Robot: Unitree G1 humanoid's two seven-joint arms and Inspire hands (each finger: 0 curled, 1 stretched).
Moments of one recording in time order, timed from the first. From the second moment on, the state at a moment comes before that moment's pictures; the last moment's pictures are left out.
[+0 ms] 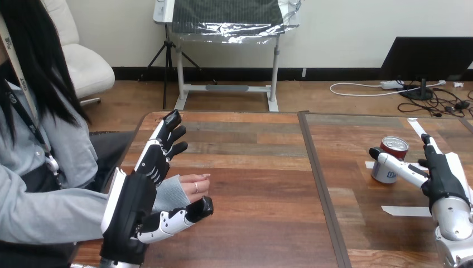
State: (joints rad) left arm -0.02 0.11 0.02 0.67 -0.10 -1.14 -0.26; right arm -0.61 -0.44 -0.12 1.34 -0.19 -0.32 -0.16
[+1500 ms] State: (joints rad) left arm -0.02 0.13 0.03 0.67 -0.11 -1.14 -0.27; right arm -0.65 -0.45 -0.12 1.34 -0.21 -0.31 -0.14
